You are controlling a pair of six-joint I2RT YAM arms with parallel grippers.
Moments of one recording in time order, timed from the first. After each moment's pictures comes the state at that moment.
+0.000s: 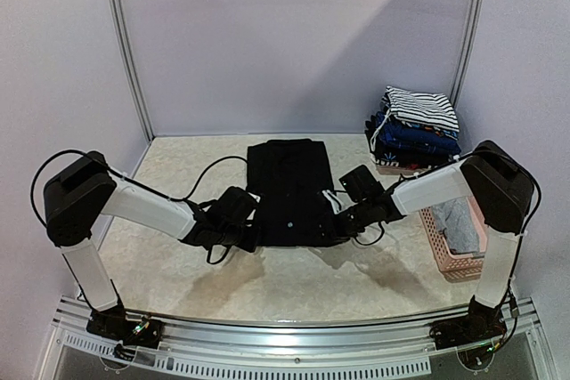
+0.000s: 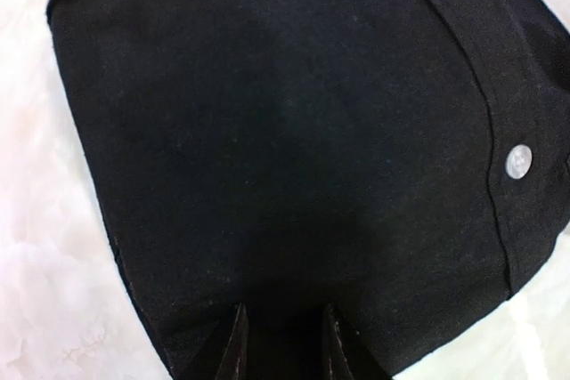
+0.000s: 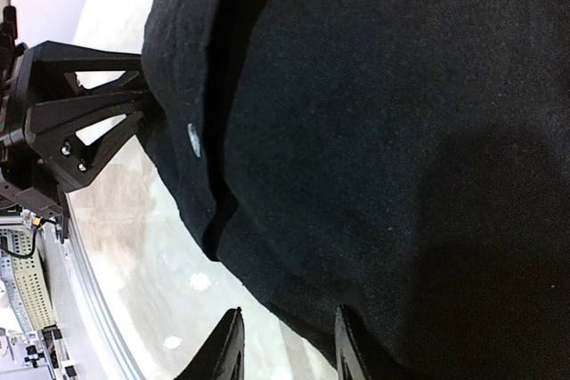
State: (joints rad) left arm -0.88 1.80 0.83 0.06 -0.27 -0.35; right arm 0.72 1.93 1.02 -0.02 -0.50 0.47
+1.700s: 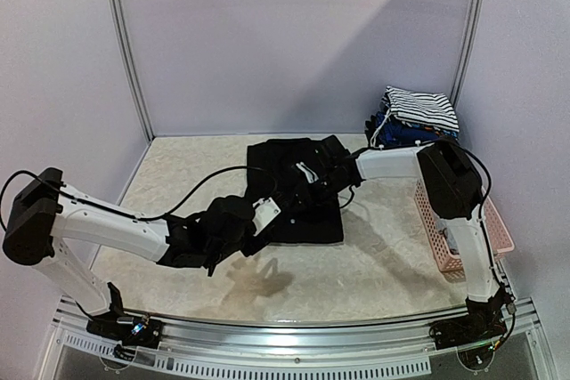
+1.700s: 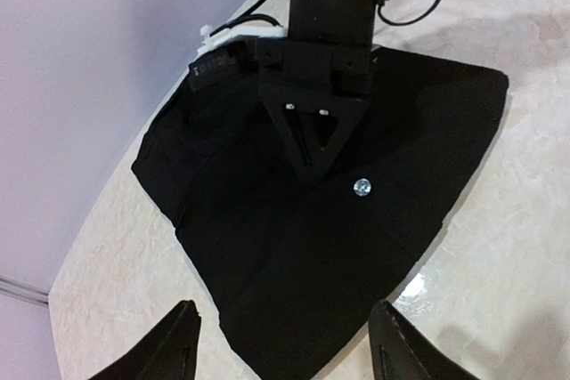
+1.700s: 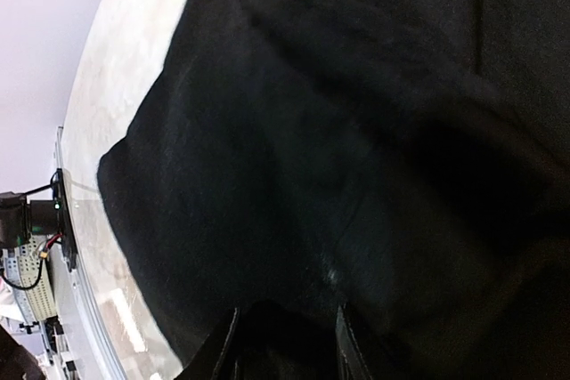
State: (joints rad) left arm -1.12 1.54 0.74 0.21 -0.60 0.25; right arm 0.66 2.33 1.71 -0.38 -0.64 0.30
